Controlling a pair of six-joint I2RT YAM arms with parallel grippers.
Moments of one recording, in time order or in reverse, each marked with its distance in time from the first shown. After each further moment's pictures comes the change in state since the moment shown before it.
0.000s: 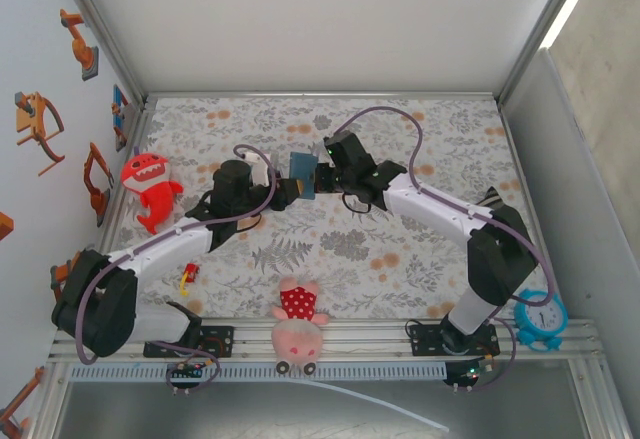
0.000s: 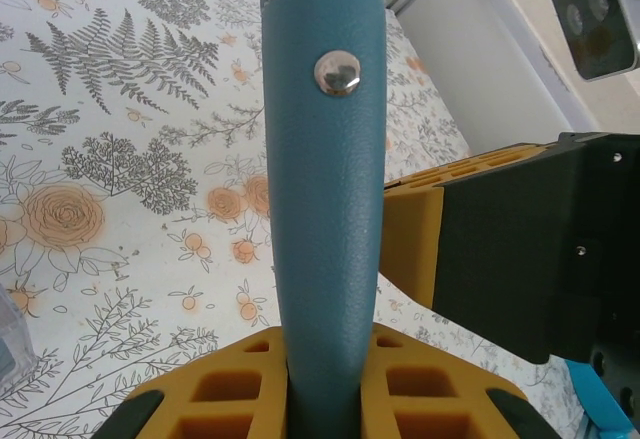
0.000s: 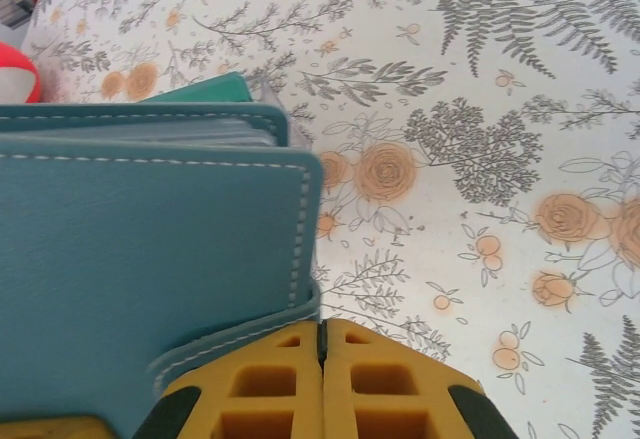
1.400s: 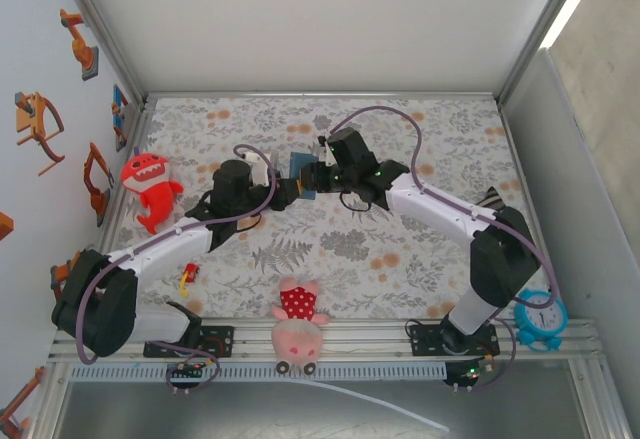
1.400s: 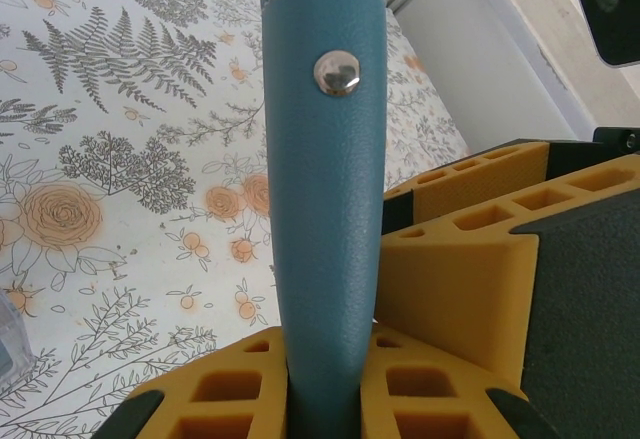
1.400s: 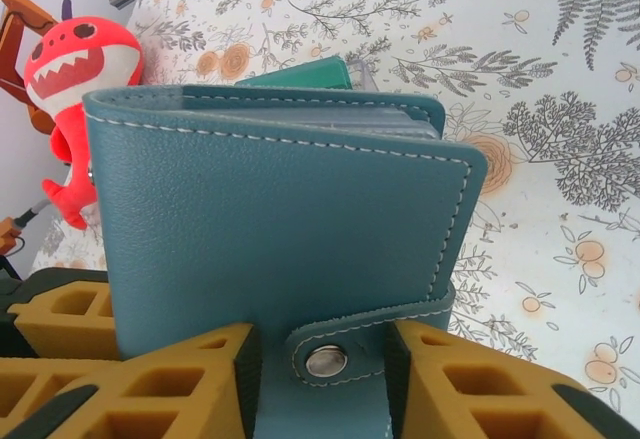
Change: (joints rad) left arm 0.001 0.001 0.000 0.000 0.008 0.000; right arm -0.005 -0.014 0.000 0.050 -0.171 -0.007
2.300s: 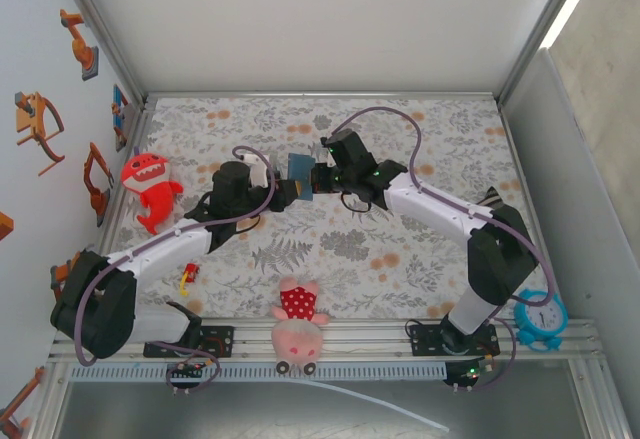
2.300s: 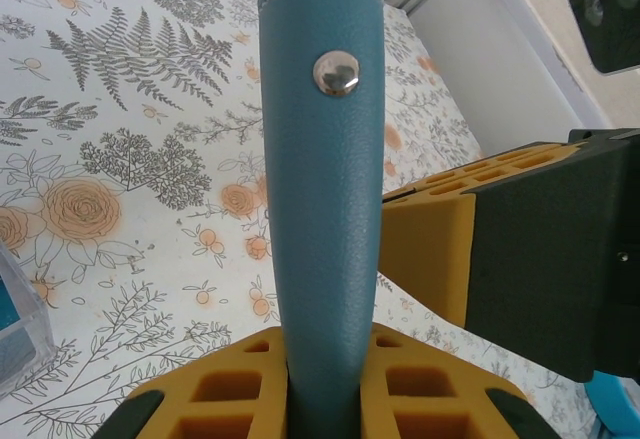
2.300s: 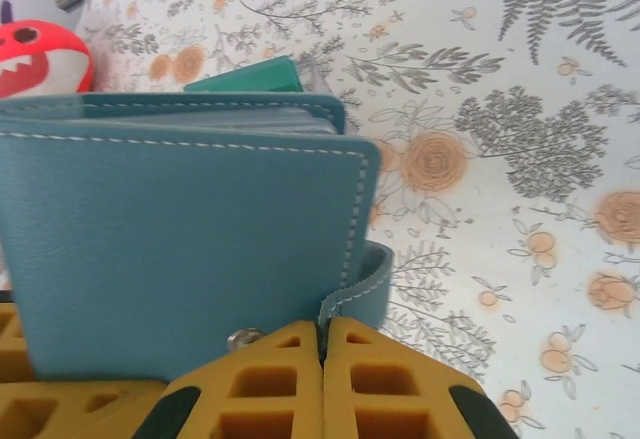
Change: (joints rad) left arm 0.000 -0.012 -0.011 -0.009 -0.026 0.005; right arm -0.003 0.015 0.001 -0.031 0.075 0.004
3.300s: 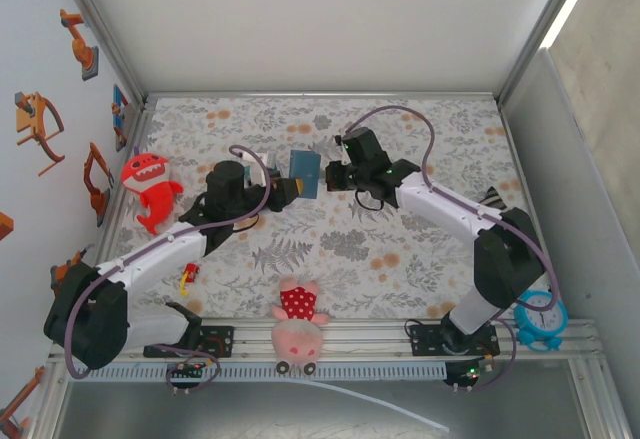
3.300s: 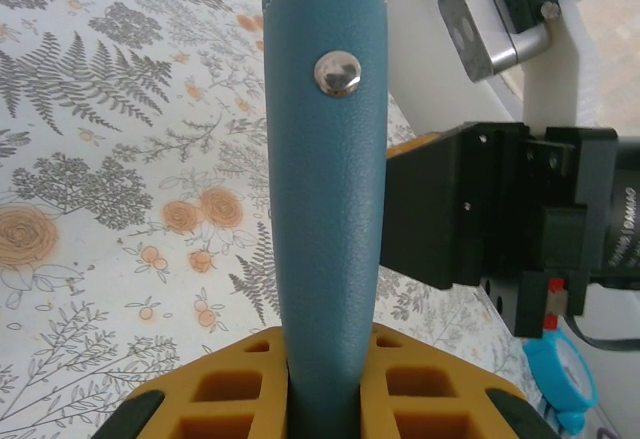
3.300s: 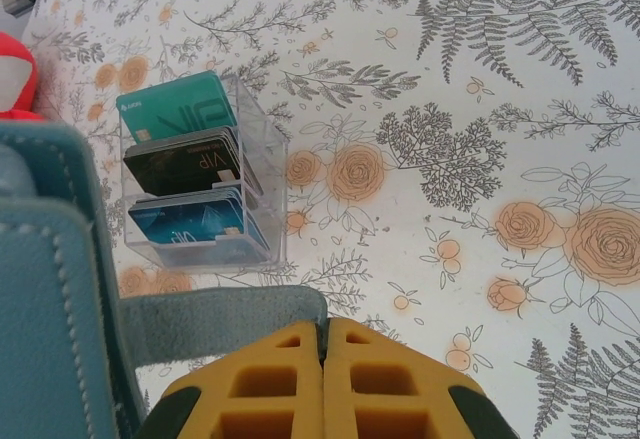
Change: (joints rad) left arm -0.001 -0.060 0.001 0.014 0.076 -0.013; right arm -0.091 -0.040 -0.058 0.013 -0.018 -0.087
